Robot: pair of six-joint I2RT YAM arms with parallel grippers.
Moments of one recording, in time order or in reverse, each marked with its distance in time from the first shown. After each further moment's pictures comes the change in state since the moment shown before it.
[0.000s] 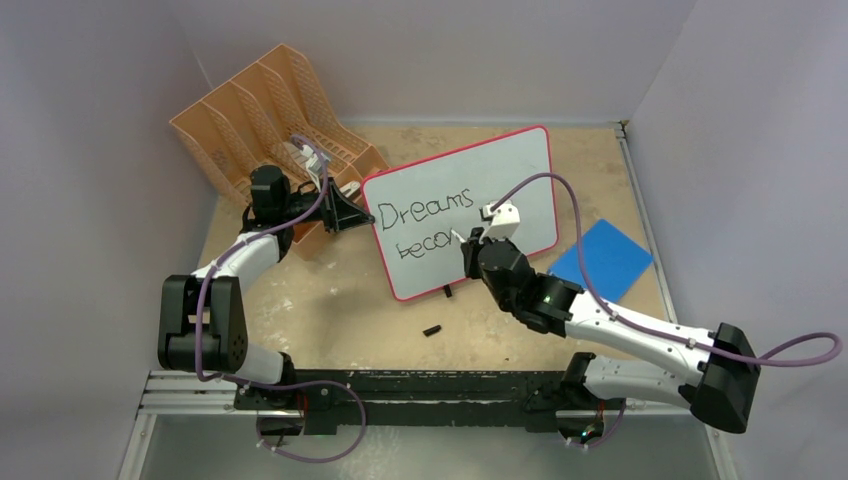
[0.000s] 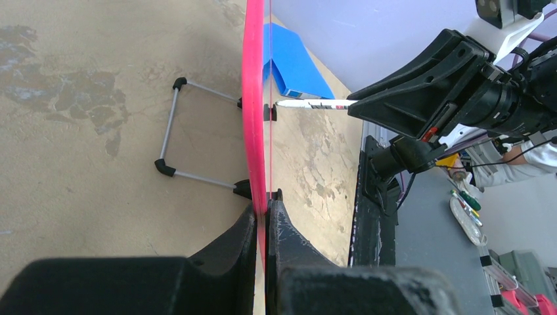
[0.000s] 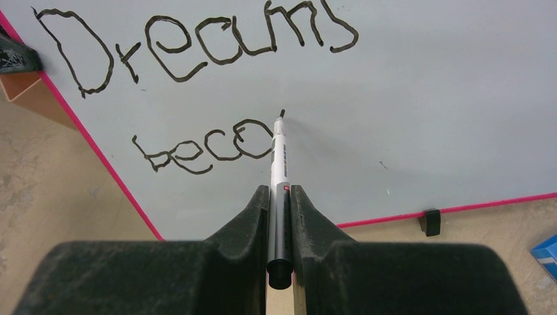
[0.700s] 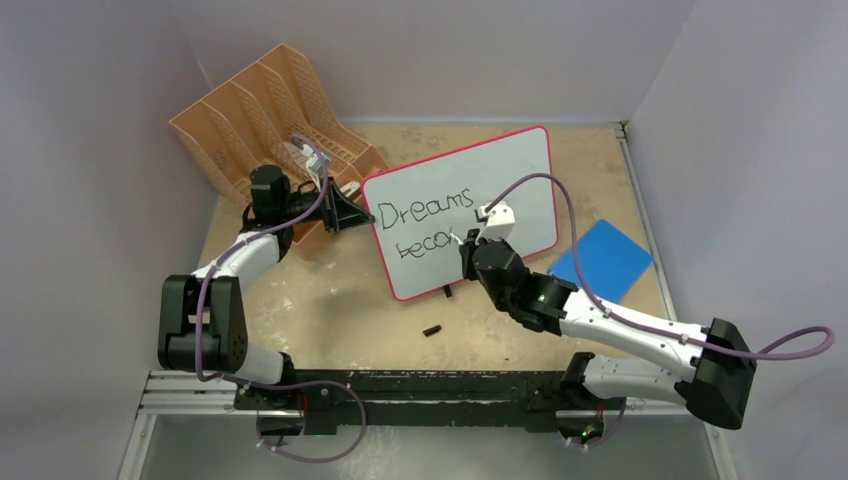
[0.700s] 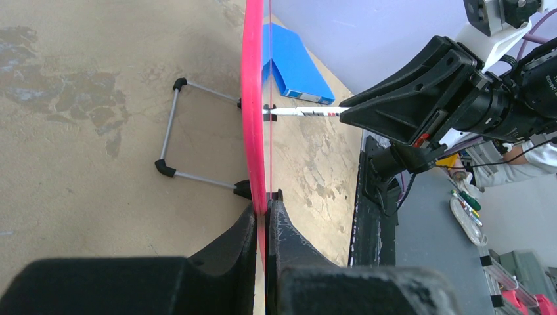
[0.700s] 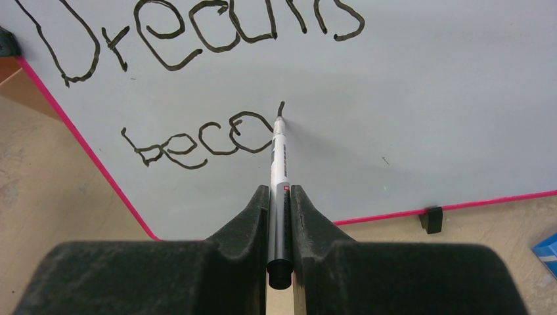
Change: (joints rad) left arm 0.000 0.000 0.004 -0.003 0.000 0.000; right arm 0.000 0.037 0.000 0.001 -0.003 0.001
